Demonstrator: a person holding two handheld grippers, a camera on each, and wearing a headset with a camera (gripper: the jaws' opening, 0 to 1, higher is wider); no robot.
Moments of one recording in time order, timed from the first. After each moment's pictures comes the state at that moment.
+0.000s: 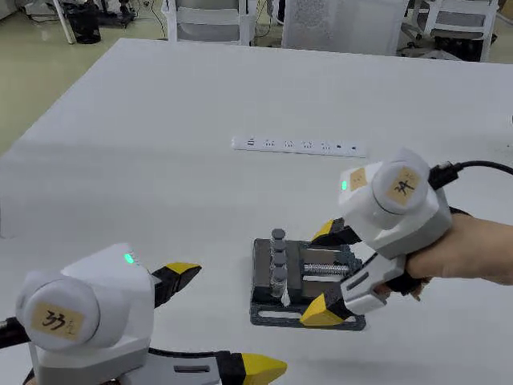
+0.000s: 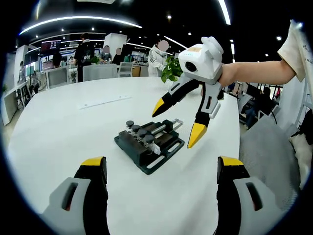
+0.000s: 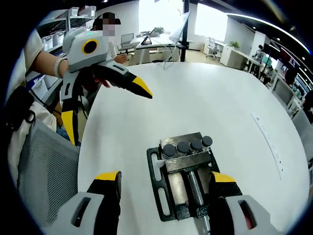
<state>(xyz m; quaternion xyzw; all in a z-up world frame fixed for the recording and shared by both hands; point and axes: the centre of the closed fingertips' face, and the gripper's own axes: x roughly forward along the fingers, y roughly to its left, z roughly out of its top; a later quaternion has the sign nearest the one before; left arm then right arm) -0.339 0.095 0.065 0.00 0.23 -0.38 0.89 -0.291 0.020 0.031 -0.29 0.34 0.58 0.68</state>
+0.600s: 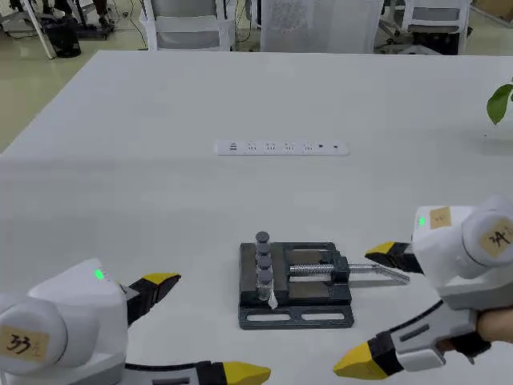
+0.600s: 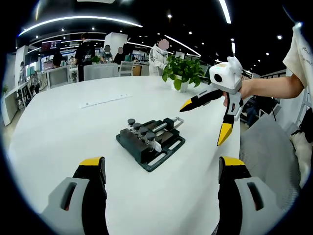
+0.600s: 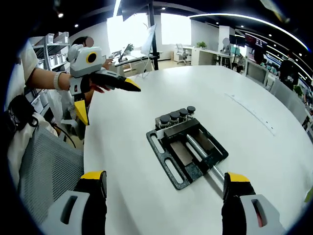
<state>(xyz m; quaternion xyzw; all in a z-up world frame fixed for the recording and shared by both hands) -0.346 0.094 0.069 0.00 0.23 -0.38 0.90 -0.320 -0.044 0.026 -0.20 0.34 0.51 0.76</state>
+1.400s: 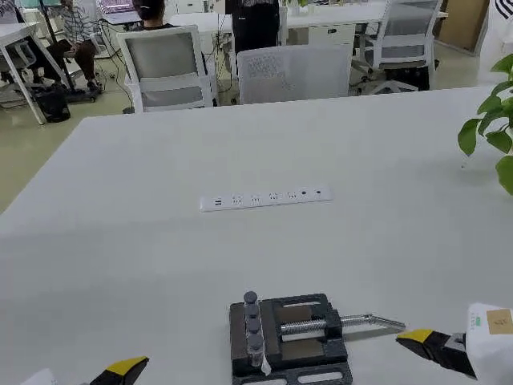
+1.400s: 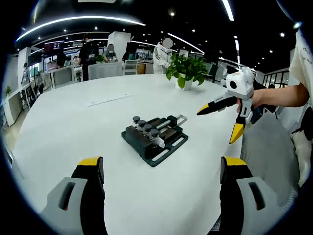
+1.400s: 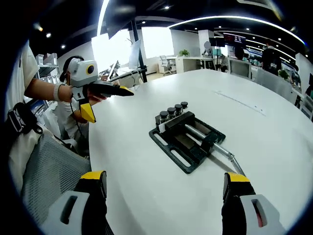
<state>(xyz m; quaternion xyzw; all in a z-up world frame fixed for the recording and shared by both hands) -0.350 0.103 0.073 0.01 0.24 -0.36 0.90 -0.351 -0.067 0.029 -0.11 0.33 0.48 0.81</state>
